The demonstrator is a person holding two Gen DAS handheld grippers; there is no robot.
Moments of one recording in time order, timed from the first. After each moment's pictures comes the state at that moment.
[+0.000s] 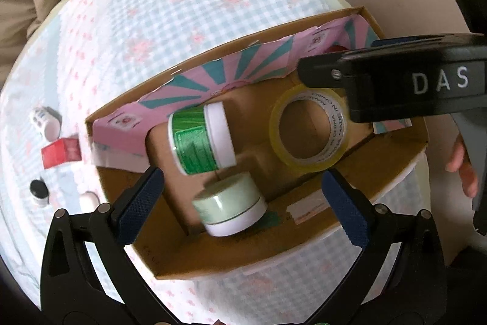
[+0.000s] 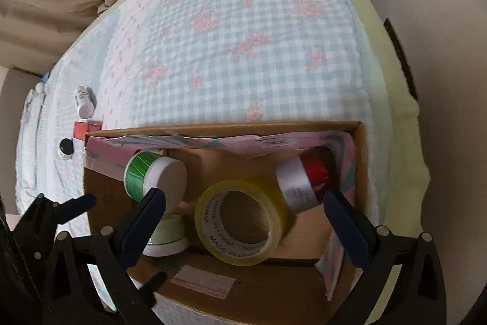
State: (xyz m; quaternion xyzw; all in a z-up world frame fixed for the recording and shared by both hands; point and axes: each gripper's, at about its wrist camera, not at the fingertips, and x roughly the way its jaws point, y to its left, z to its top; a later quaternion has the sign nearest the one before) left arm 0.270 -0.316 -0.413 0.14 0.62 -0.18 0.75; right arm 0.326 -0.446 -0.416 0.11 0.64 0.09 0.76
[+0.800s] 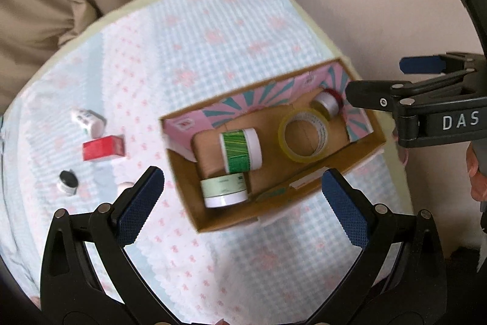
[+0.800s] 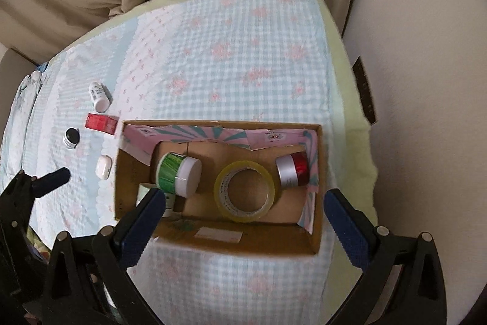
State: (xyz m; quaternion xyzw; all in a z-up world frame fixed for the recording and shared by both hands) left arm 0.226 -0.262 -0.289 0.11 0.55 -0.17 0.81; right arm 0.270 -0.417 -0.305 0.04 0.60 0.05 0.80
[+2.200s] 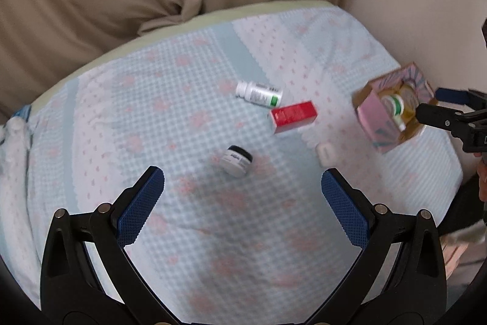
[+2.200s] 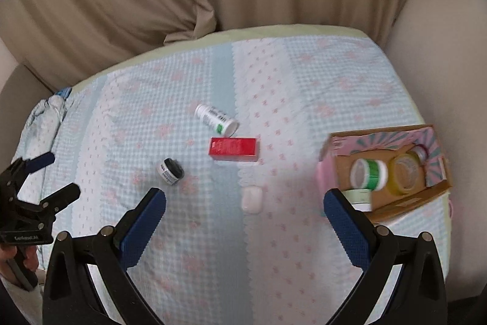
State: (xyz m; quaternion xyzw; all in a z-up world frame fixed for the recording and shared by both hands) left arm 0.267 0.206 -0.290 0.10 0.48 -0.20 0.84; right arm 0.229 -0.041 -0.262 0.07 0.51 0.01 0.86
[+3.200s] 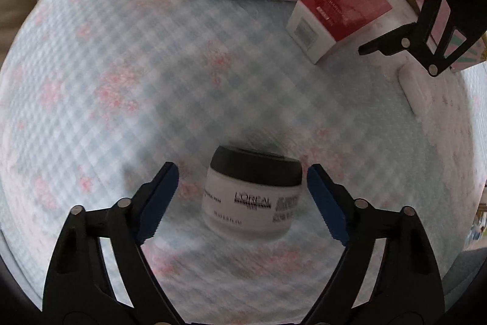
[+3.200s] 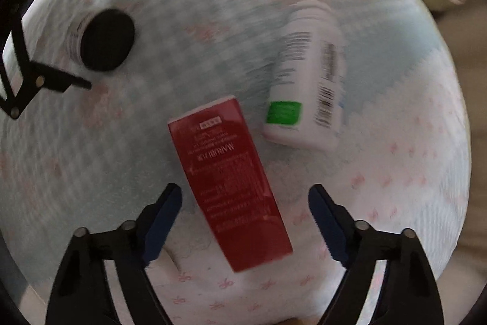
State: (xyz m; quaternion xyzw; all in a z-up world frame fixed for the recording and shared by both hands) left arm 0.390 0.142 -0.538 0.23 0.60 -0.29 0.70; right arm 0.419 0.034 -0.512 -0.39 0.58 0.33 0.63
